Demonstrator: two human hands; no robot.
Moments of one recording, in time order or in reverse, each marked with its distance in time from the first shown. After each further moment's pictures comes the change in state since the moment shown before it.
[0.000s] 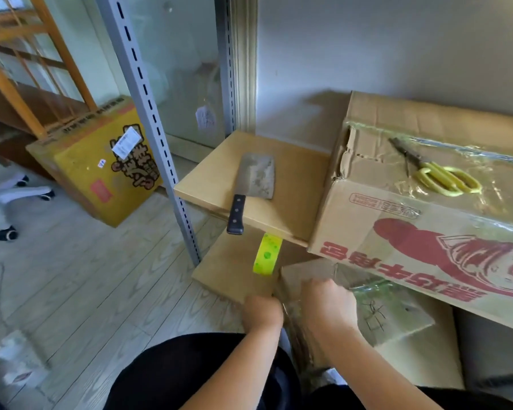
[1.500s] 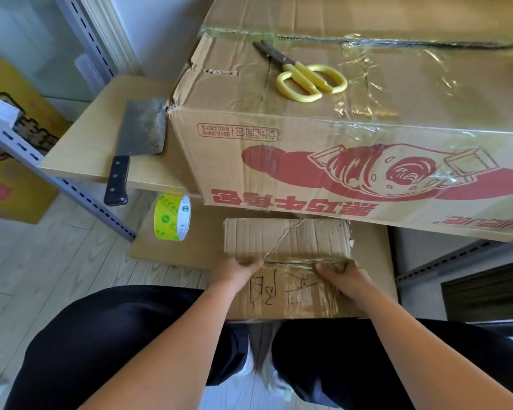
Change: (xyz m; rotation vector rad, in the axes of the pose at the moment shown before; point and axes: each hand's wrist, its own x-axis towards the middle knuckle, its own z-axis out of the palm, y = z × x) left_hand 0.007 -0.011 0.088 0.712 -0.285 0.242; right_hand 0.004 0.220 0.129 0.825 -0.284 0.652
